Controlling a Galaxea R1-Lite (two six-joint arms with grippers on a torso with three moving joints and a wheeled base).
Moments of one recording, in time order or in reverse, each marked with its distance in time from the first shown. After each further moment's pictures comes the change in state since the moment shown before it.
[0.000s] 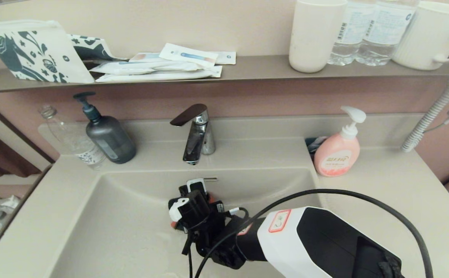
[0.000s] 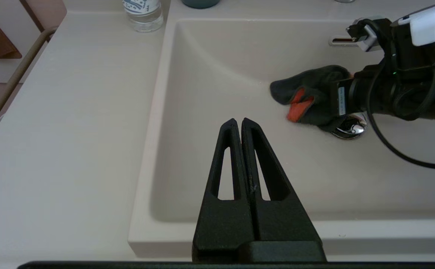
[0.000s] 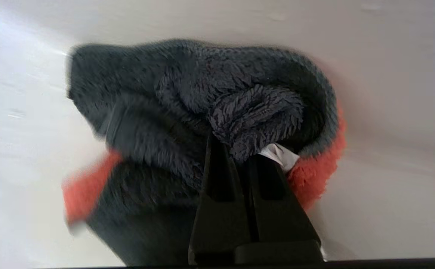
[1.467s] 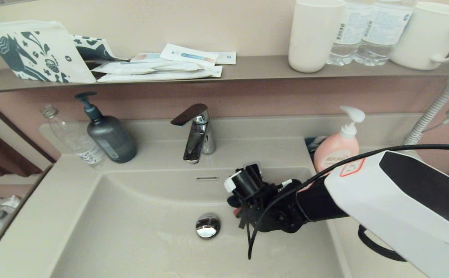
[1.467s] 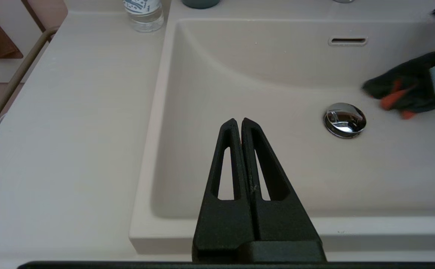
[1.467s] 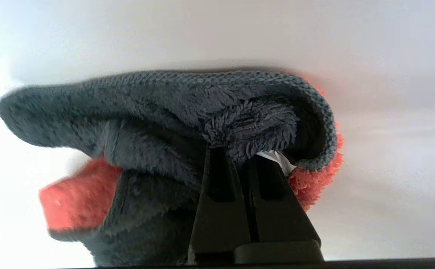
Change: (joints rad) left arm 0.000 0.000 0.000 0.000 0.000 0.000; right arm -0.201 -0.329 0.415 0.183 -0.157 -0.001
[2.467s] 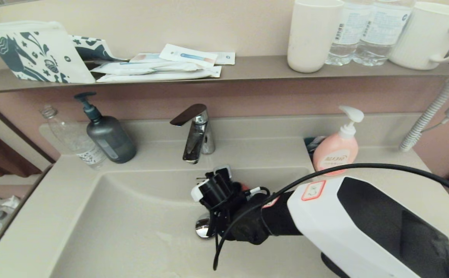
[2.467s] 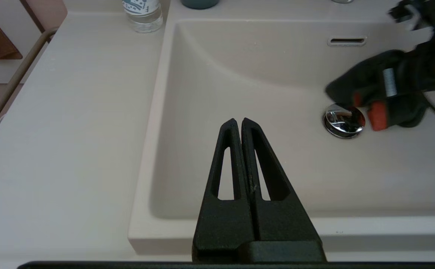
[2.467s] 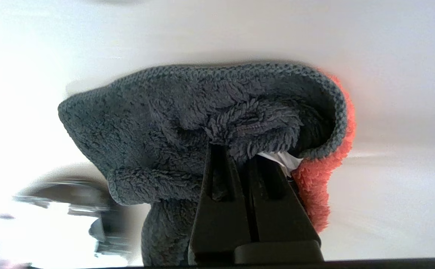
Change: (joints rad) left arm 0.000 0.000 0.000 0.000 0.000 0.000; right arm 0.124 0.188 -0.313 0.012 0.004 0.006
